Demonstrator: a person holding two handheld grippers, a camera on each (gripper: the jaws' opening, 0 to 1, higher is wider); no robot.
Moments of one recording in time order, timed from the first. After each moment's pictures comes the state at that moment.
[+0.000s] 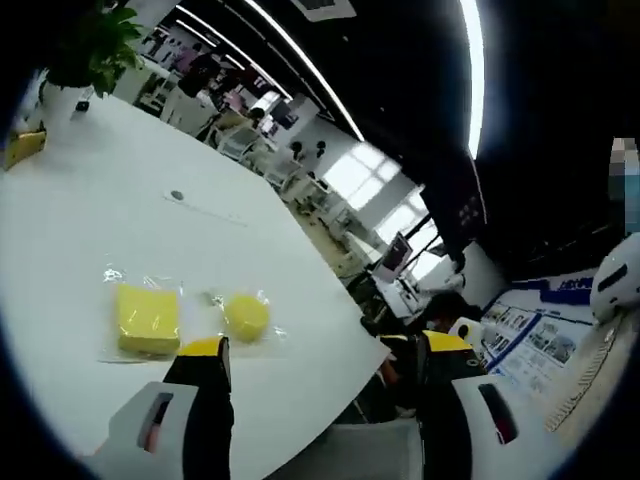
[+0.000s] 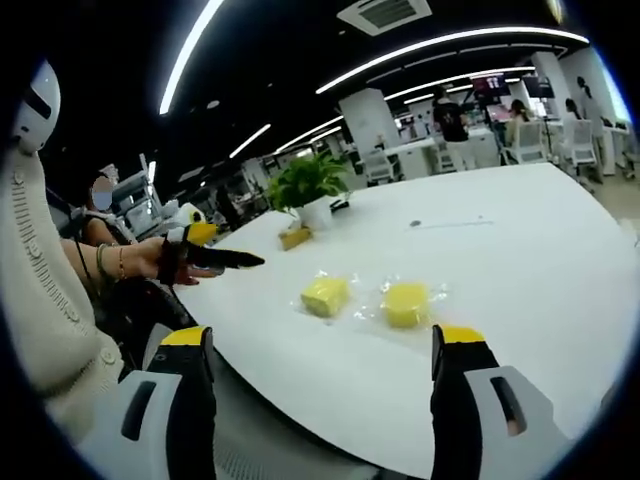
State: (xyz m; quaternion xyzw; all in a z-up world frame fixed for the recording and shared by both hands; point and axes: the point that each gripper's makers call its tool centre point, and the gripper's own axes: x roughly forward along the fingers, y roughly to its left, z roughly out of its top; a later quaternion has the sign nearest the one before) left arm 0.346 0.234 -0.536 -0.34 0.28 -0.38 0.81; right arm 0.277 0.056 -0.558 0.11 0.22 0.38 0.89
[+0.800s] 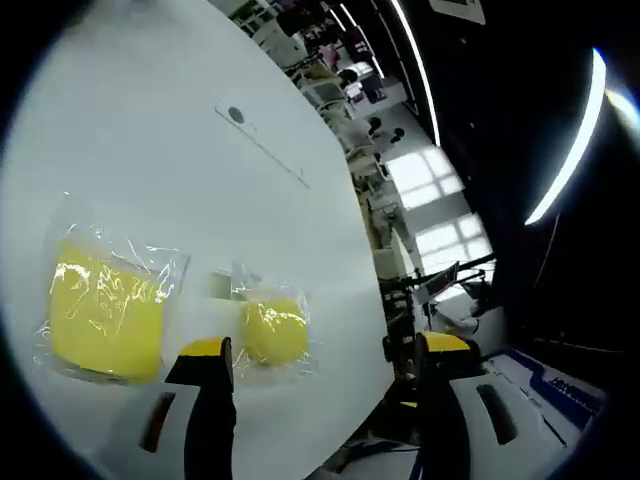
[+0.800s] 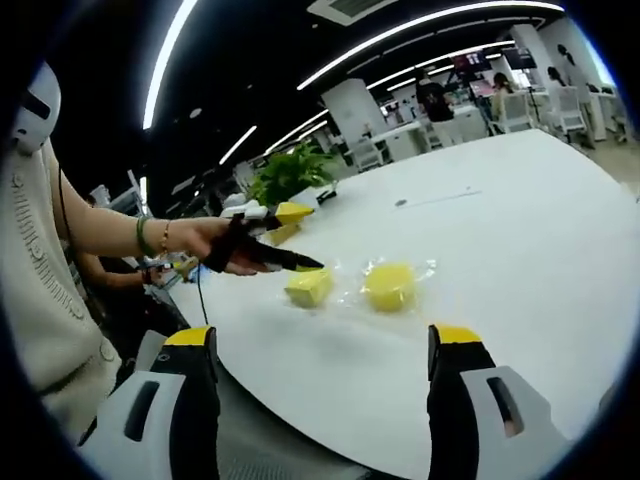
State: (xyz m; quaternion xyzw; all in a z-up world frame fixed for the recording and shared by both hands) left arm 0.449 0.175 -0.636 -0.42 0.42 -0.28 0.75; right arm 0.296 0.042 -0.598 0.16 0.25 0.36 0.88
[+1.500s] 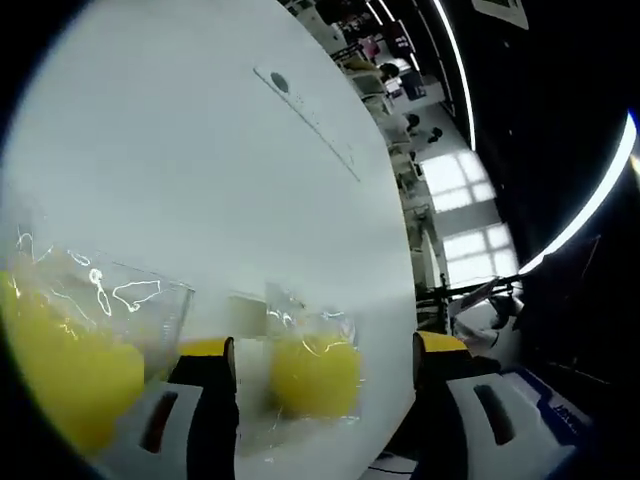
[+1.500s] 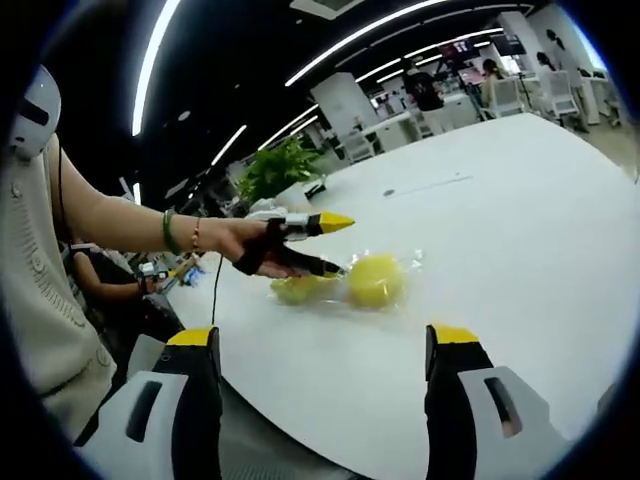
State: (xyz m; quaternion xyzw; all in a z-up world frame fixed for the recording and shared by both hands) left arm 0.500 0.149 -0.702 -0.42 0.47 -0.22 0.74; right arm 0.319 0.036 -0.615 0.18 0.27 0.35 0.88
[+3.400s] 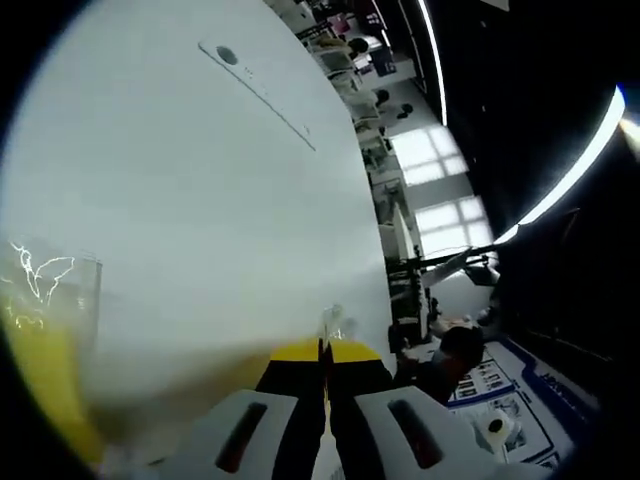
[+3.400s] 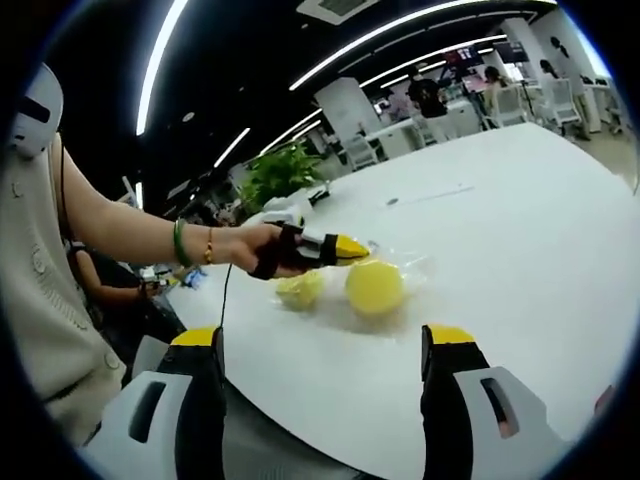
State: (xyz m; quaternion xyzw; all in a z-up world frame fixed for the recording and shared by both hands) left arm 0.474 0.116 -0.672 -0.41 0.47 -0.31 0.71; right arm 0.306 0.035 -0.593 0.17 0.25 0.36 0.88
